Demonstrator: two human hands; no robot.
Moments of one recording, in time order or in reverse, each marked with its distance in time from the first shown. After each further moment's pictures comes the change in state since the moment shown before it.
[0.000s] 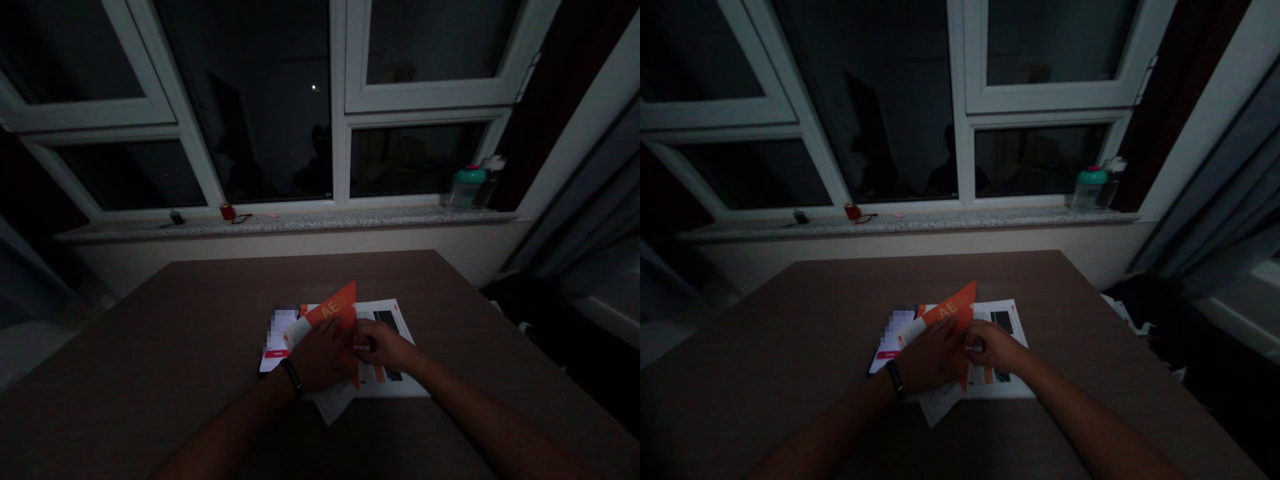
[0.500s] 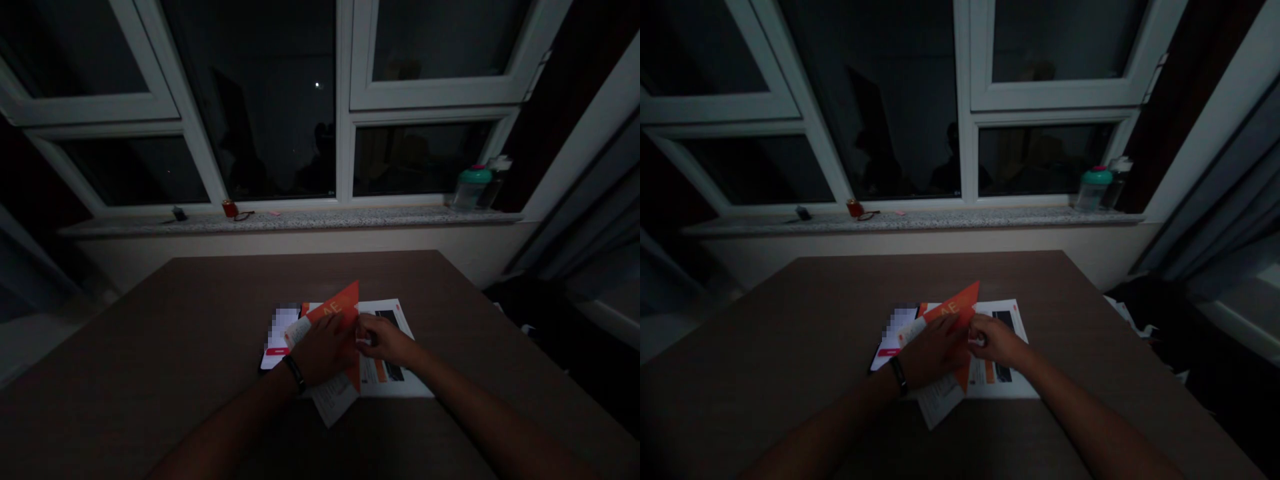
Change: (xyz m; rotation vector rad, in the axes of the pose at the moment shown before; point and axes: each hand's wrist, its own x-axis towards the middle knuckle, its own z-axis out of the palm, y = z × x) left_hand 0.004 -0.001 -0.003 0.008 0.025 0.003; right_hand 0.004 0.004 -0.005 -0.022 0.010 -0.024
